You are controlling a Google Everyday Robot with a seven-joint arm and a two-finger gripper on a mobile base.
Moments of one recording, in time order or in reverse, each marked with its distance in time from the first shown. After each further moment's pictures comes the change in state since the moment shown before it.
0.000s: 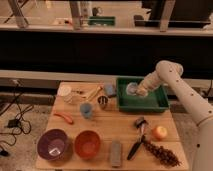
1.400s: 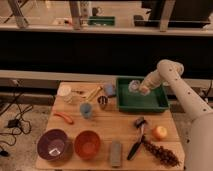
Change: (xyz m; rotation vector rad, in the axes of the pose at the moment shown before) arm 0.016 -0.032 0.008 0.041 0.007 0.038
